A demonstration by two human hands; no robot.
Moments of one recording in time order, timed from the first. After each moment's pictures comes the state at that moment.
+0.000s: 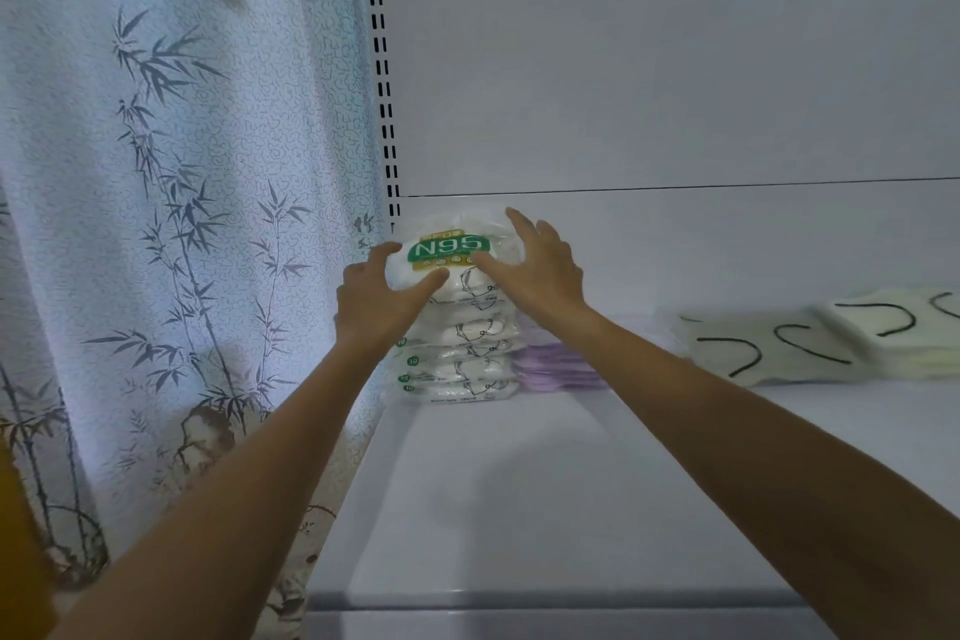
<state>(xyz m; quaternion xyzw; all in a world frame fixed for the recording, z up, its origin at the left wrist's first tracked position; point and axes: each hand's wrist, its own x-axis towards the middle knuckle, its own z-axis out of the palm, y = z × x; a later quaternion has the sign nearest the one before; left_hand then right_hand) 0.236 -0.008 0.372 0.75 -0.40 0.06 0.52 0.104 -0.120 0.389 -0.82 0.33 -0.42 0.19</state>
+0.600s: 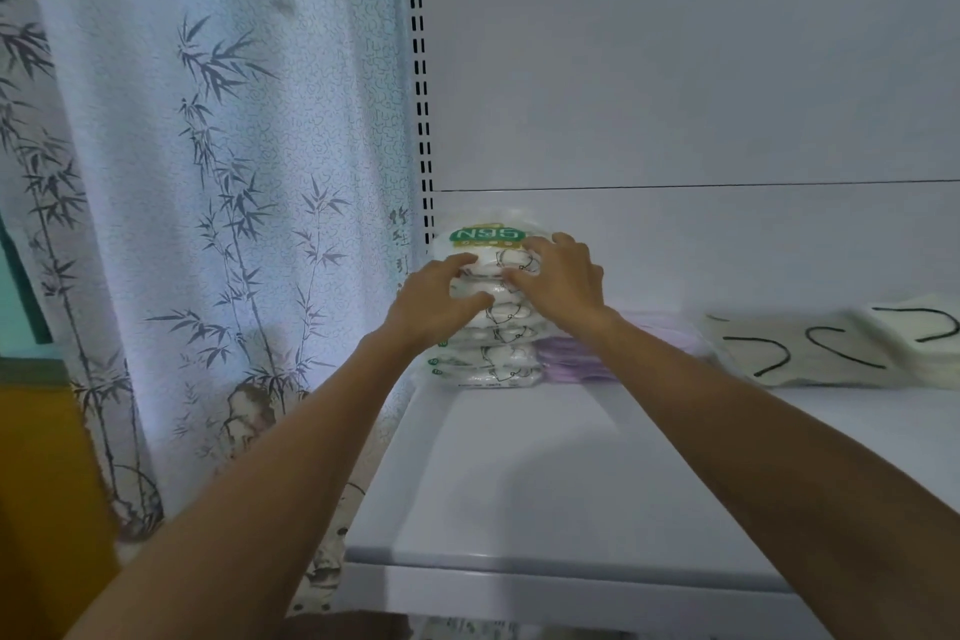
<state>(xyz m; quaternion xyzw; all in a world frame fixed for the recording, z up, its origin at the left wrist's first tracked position) 0.212 0.006 0.375 0.75 -0.51 0.01 0.42 0.110 -0.123 0.377 -0.85 0.35 -0.38 0.08</state>
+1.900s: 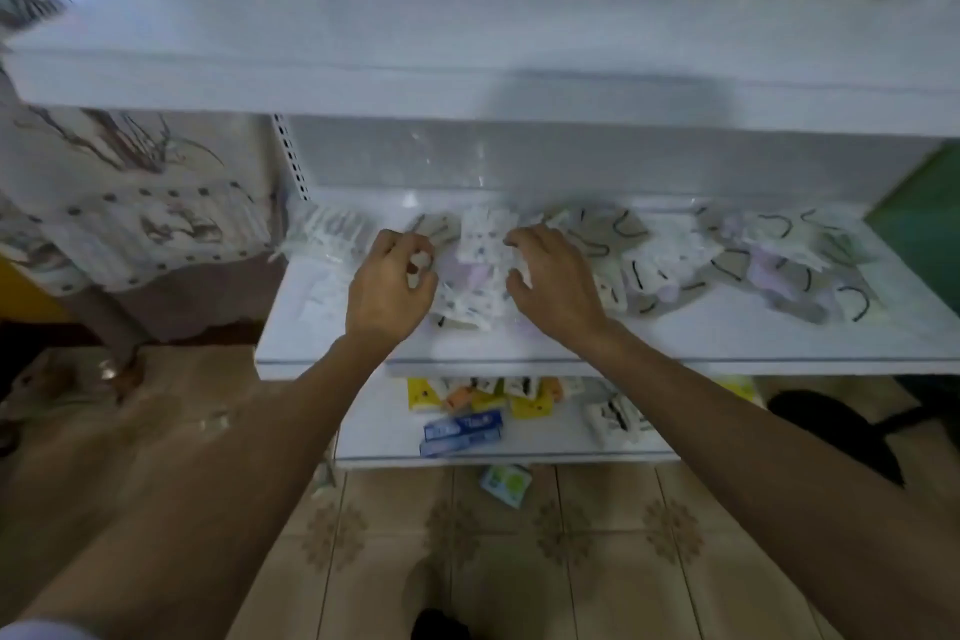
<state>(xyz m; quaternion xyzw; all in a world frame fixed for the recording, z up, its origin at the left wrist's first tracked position) -0.046 0.072 0.063 0.77 -0.50 -0.02 0.39 -0.203 -0.033 0.072 -0.91 0.30 -0.27 0.09</state>
